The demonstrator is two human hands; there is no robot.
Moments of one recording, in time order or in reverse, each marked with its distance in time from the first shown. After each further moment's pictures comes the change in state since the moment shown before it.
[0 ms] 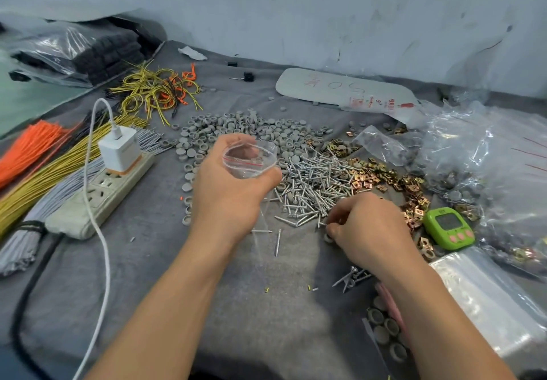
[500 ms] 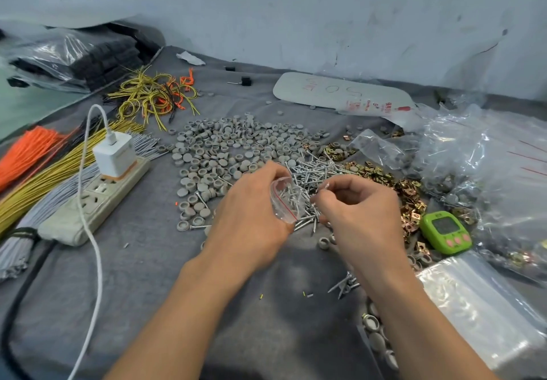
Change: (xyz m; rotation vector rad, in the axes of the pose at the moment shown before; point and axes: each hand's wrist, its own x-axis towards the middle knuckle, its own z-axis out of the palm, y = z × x) left_hand -0.016 -0.004 0.014 0.610 -0.285 0.220; right_hand -0.005 -0.010 0.012 0.953 0.272 -0.082
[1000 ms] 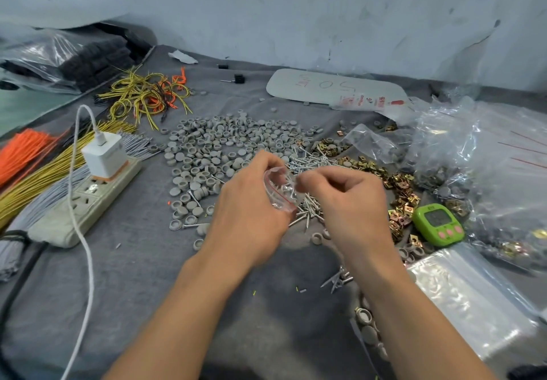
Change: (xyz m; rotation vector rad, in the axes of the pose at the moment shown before) left_hand 0.001 0.009 0.005 -0.098 0.045 -0.028; right_hand 0.005 -0.003 0.000 0.008 -0.030 -0.101
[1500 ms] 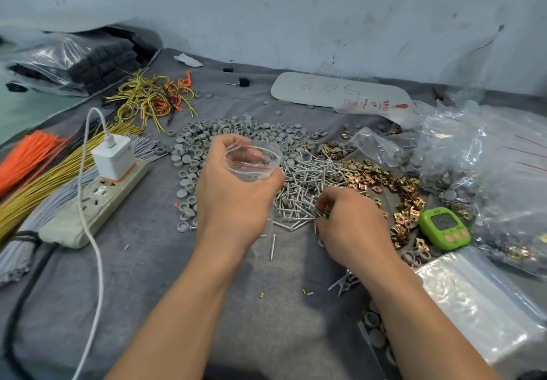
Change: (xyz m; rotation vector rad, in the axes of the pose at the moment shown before) left_hand 0.011 -0.002 -0.011 -0.427 0.331 -0.163; right_hand 0.007 0.013 -0.001 -0.911 -0.195 0.170
